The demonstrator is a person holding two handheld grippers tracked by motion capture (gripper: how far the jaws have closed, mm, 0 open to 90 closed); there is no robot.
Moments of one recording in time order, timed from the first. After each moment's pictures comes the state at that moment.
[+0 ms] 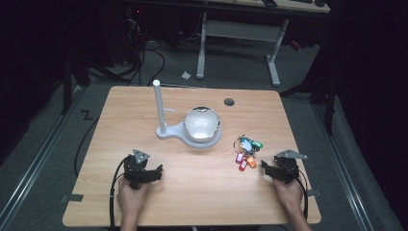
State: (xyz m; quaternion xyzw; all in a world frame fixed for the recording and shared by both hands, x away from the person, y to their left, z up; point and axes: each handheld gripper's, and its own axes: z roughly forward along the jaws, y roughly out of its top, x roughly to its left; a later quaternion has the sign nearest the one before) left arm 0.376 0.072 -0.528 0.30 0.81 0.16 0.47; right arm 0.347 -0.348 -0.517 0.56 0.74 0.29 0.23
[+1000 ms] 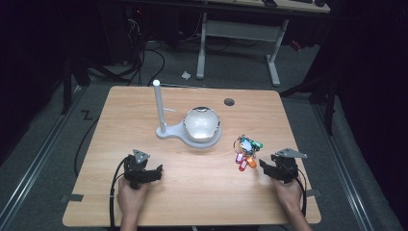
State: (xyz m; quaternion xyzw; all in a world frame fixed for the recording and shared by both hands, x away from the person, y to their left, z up) left arm 0.376 0.072 -0.528 0.30 0.81 0.16 0.47; right arm 0.343 -0.335 -0.497 0.54 0.75 0.31 0.23
